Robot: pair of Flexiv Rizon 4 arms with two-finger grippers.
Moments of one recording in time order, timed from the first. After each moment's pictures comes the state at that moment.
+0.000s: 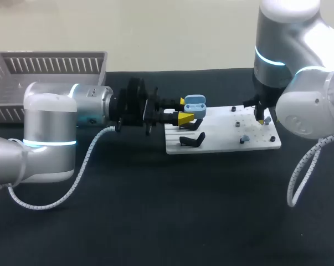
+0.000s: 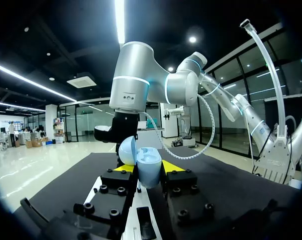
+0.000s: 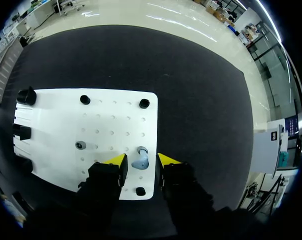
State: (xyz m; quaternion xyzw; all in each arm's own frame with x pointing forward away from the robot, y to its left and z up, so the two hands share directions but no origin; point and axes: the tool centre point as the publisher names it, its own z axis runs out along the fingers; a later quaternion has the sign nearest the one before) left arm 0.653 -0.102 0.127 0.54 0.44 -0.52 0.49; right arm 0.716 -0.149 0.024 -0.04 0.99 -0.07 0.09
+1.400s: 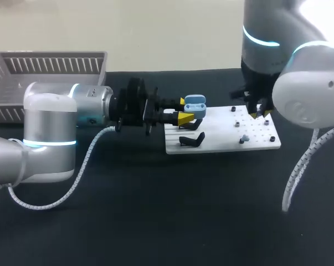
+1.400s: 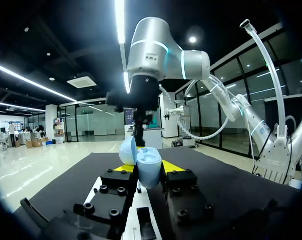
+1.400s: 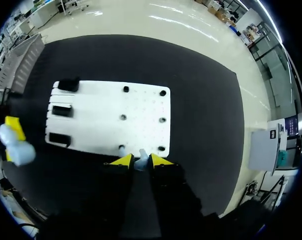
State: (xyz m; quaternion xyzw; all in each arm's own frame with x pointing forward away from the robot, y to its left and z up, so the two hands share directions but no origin) left arm 0.653 -0.102 0.127 0.54 0.44 -0.52 0.49; right arm 0.658 -0.096 0.105 -0.05 0.99 -0.06 0.09
